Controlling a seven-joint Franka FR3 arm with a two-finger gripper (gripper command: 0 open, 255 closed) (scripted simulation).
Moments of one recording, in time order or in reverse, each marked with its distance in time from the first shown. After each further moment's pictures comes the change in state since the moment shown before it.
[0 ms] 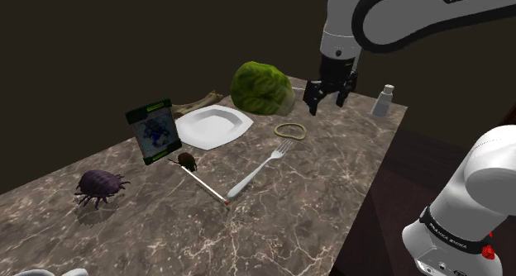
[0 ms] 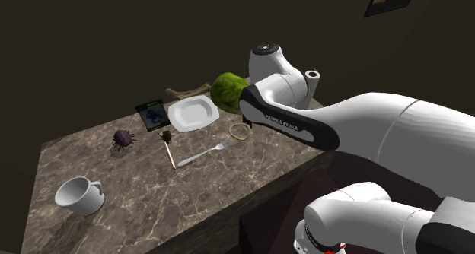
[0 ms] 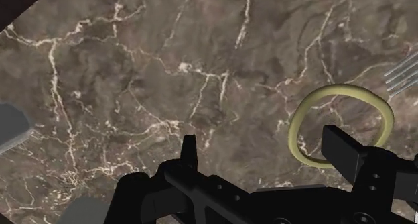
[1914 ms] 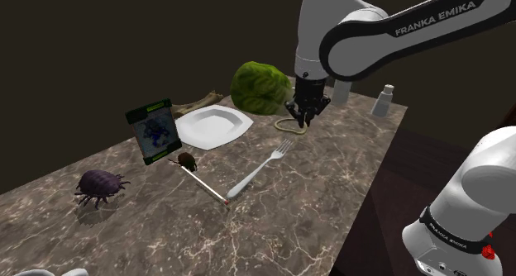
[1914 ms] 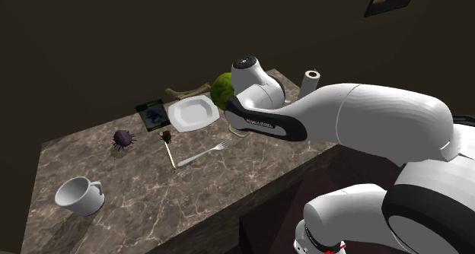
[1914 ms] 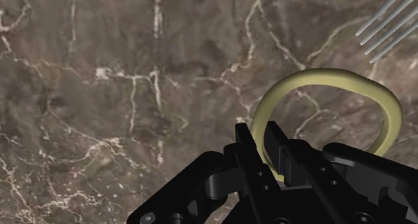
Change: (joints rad) arm -0.062 0.186 0.131 0.030 -0.021 0.167 0.270
